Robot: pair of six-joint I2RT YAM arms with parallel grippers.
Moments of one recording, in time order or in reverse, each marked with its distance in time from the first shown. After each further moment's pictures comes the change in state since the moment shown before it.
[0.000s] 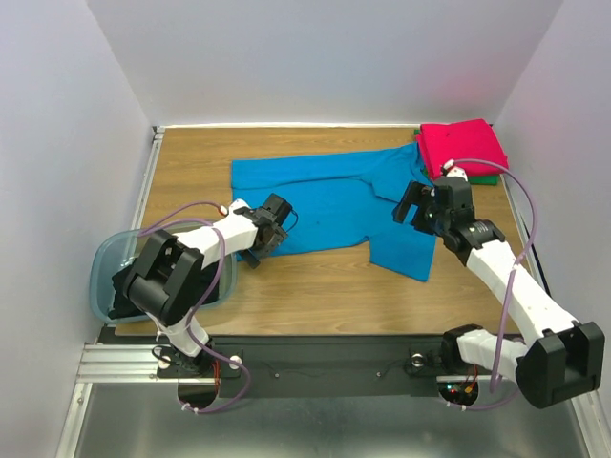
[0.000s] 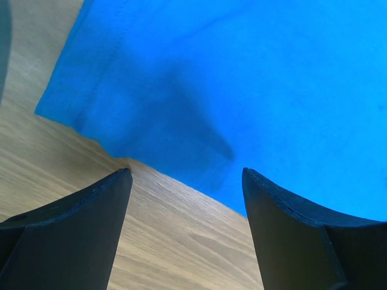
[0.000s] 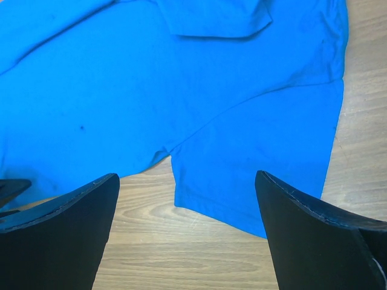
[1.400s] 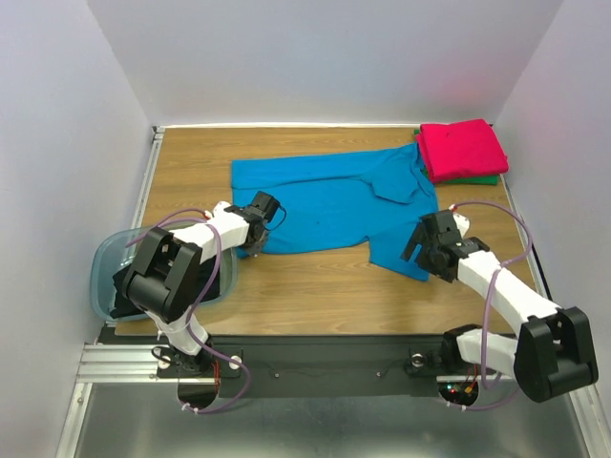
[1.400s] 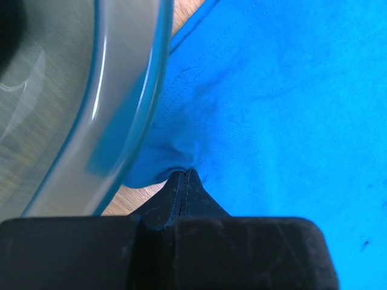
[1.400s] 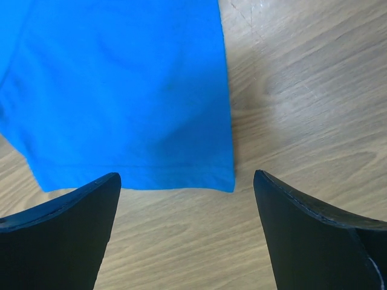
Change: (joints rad) left arm 0.098 0.019 -0.032 0.032 -0.036 -0.114; right arm 0.000 0.031 -0.233 -0.159 0.164 0.192
